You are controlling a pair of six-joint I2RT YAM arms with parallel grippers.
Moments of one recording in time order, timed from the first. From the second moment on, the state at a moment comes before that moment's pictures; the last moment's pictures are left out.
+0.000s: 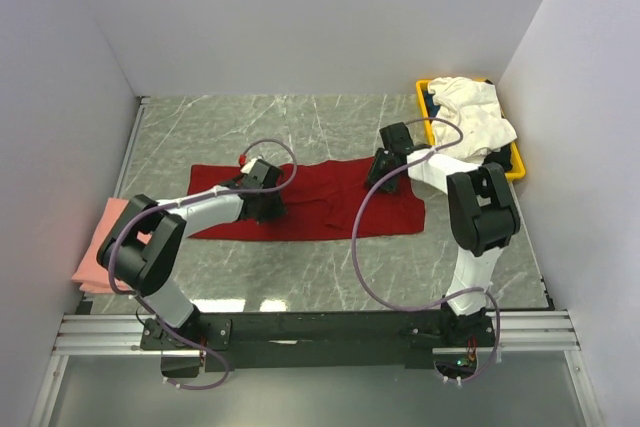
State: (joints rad) left arm -0.55 1.63 0.88 -0.26 -0.15 -0.85; right arm 0.30 1.86 1.16 -0.35 -0.07 0.70
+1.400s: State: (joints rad) left arm -0.71 1.72 1.46 -0.33 -0.23 -0.82; right arm 0.13 1.90 1.63 -0.56 -0.21 0.61
